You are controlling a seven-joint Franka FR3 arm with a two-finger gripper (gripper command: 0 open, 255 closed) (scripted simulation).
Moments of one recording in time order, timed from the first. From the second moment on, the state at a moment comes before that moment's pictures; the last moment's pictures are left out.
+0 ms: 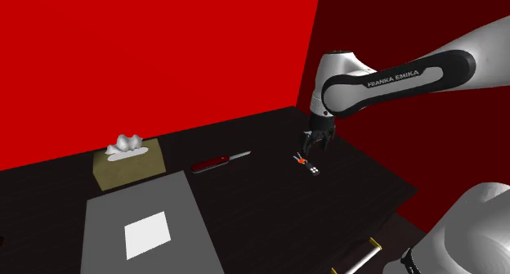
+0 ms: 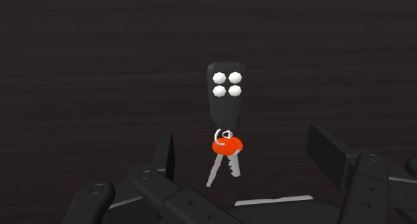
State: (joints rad) arm -0.03 -0.32 0.07 -2.49 0.03 2.12 0.13
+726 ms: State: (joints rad) arm -0.04 -0.20 0.08 -2.54 0.01 2.29 0.14
